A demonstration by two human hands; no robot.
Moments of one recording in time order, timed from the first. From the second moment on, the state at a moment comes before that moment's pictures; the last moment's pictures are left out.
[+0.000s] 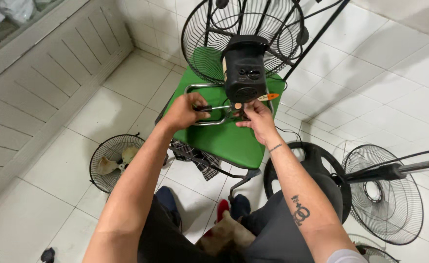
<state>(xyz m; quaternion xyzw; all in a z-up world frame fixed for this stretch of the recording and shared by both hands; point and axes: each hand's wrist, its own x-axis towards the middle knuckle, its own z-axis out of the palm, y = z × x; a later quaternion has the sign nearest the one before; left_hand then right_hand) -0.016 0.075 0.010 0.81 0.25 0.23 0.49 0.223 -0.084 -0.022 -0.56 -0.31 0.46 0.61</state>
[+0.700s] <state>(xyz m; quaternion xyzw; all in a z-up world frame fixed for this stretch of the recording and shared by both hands) -0.020 0.065 0.018 0.87 0.27 0.20 0.37 0.197 -0.076 -0.035 -0.59 -0.37 0.31 0.65</state>
